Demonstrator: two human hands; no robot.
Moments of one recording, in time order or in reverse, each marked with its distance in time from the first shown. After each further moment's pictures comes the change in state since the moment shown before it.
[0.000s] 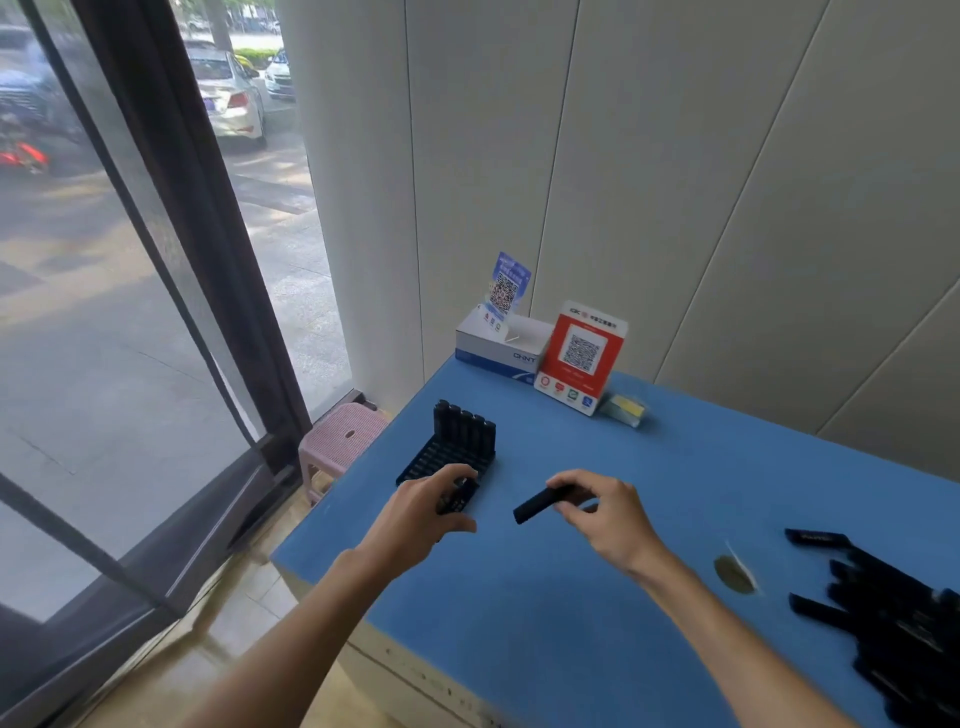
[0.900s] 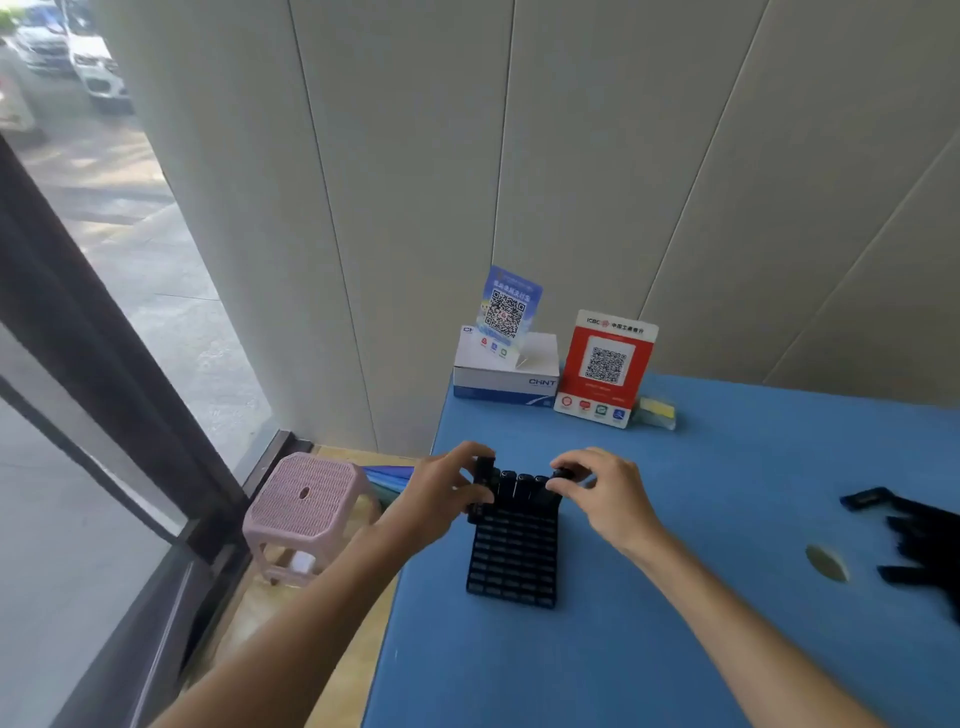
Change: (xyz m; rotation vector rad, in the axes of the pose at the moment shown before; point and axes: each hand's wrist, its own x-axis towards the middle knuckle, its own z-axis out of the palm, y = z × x) left_hand 0.159 -0.099 -0.091 -0.174 -0.244 0.242; right_hand 0.134 -0.052 0.097 -0.156 0.308 0.153
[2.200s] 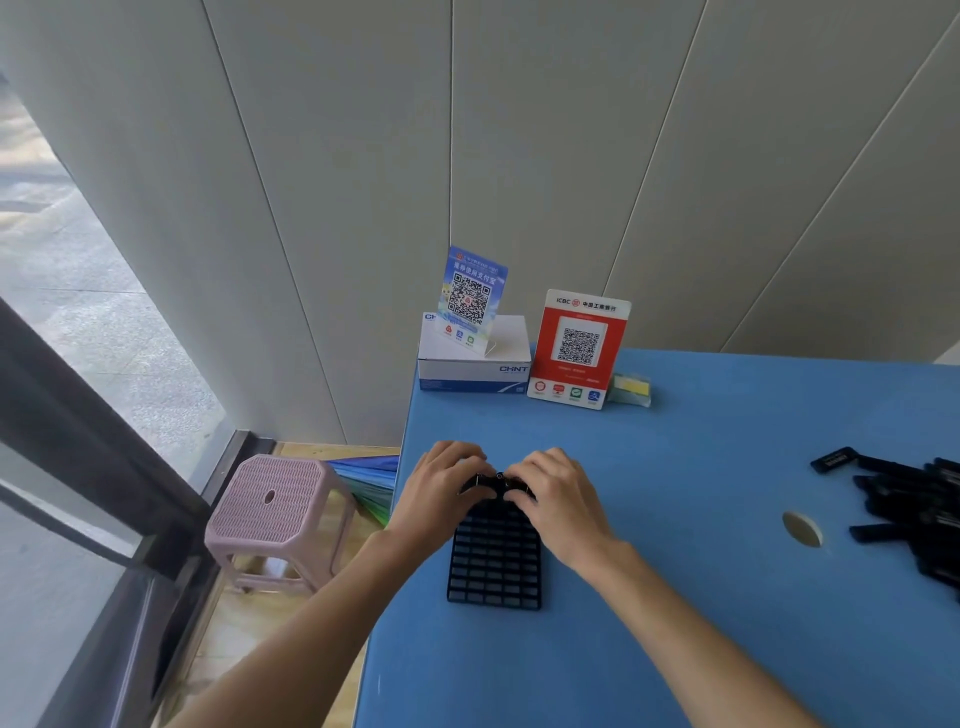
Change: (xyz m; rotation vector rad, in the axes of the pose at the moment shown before) left_hand 0.042 -0.041 0.043 0.270 0.190 0.440; right_hand 0.005 0.006 0.044 -0.438 0.056 -0.213
